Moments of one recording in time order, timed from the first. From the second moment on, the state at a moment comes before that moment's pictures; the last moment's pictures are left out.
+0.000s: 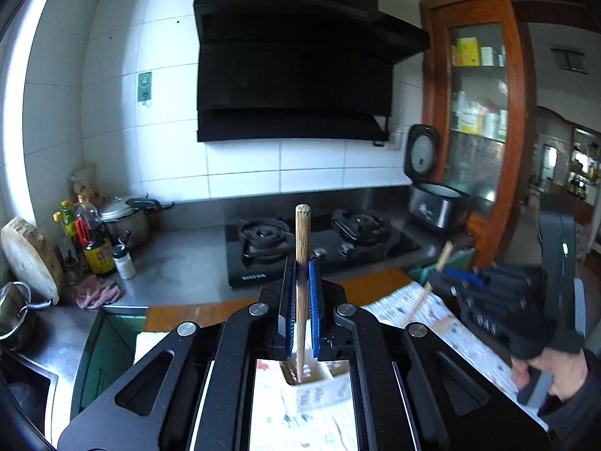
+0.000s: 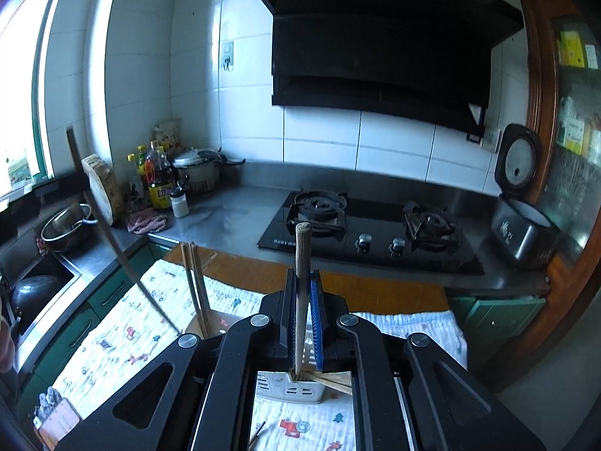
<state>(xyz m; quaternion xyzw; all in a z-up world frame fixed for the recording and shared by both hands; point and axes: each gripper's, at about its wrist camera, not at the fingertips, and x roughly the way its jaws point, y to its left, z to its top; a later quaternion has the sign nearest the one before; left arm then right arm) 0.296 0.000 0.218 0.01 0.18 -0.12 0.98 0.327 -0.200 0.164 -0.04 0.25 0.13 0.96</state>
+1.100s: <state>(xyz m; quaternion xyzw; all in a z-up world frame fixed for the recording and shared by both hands) 0.357 0.032 0.093 -0.08 0.32 -0.11 0.94 0.328 -0.211 0.111 -0.03 0.29 0.13 0.95</state>
